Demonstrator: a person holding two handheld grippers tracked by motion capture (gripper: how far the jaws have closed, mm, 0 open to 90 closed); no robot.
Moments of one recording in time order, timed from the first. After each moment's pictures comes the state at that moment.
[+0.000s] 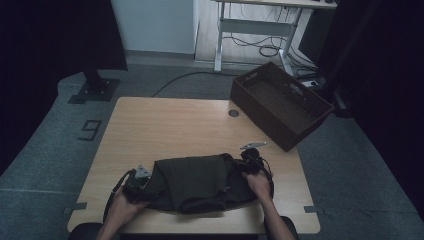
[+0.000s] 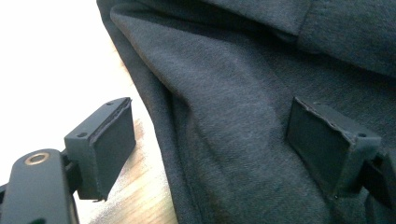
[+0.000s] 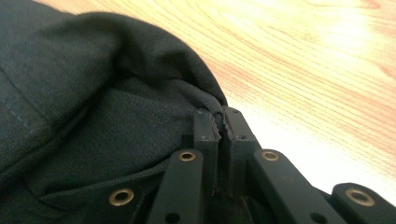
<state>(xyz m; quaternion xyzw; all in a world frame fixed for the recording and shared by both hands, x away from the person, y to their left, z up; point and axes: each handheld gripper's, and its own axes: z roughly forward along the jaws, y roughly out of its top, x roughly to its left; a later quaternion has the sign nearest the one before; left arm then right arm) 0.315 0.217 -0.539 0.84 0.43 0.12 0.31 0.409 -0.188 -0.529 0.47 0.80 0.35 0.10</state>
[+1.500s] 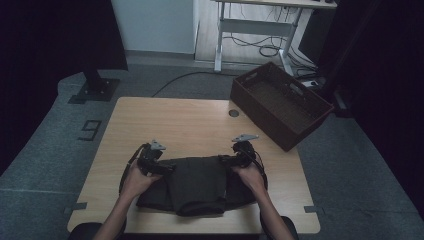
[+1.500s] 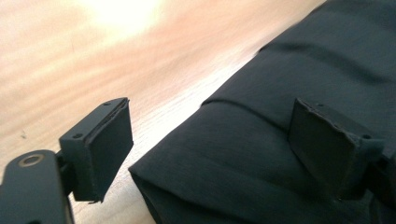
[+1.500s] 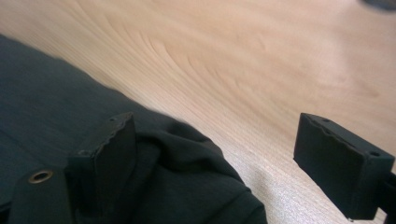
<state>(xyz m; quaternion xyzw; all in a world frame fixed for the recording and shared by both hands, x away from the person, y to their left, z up) 0.390 0.177 -0.507 0.84 0.43 0.14 0.30 0.422 -0.156 -0.506 0.43 0.81 0.38 0.15</state>
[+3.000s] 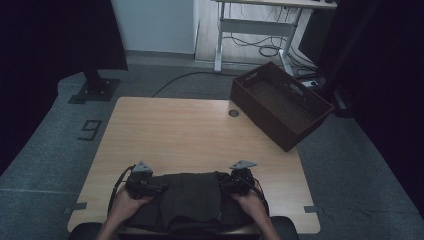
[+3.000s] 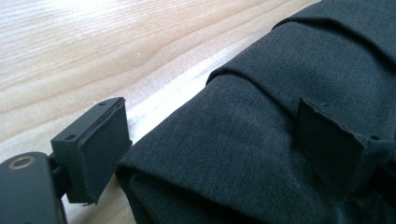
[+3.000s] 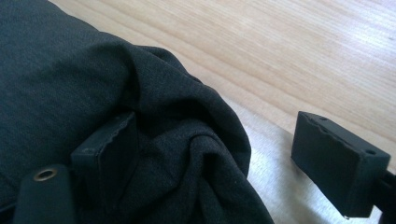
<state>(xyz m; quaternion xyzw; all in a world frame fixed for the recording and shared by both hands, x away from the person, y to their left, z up) 0.329 0.216 -0.543 0.82 0.43 0.08 0.37 0.349 -0.153 -0.548 0.43 0.82 0.37 0.14</state>
